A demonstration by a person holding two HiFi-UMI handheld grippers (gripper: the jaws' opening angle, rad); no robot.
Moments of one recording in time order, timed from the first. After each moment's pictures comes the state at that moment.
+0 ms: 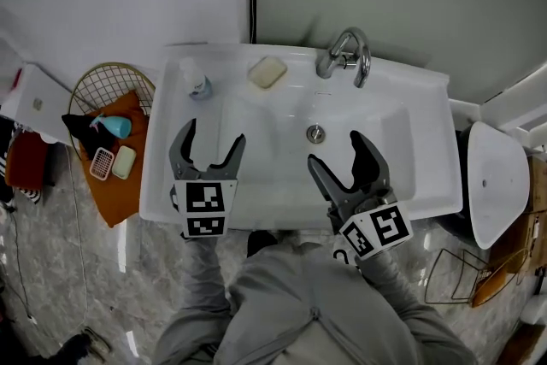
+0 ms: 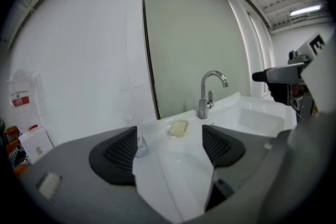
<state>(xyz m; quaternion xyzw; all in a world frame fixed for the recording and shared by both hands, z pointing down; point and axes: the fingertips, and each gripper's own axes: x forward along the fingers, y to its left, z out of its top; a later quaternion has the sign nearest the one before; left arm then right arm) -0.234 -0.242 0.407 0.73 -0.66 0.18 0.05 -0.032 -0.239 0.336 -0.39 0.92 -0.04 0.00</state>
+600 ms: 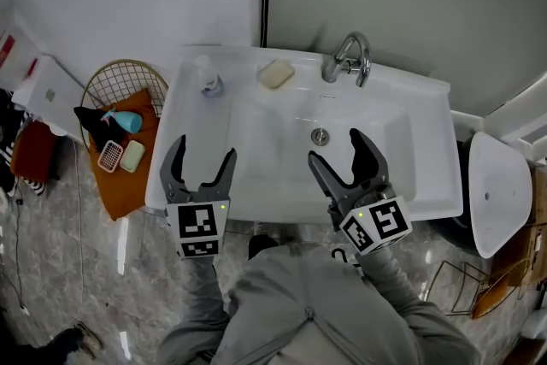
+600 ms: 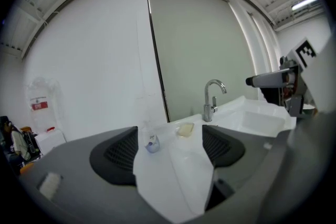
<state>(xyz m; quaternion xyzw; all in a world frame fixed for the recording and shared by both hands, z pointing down) -0.249 -0.172 0.378 0.69 -0.70 0.16 0.02 -0.035 -0.218 0.326 -0.37 0.93 -0.03 0.02</state>
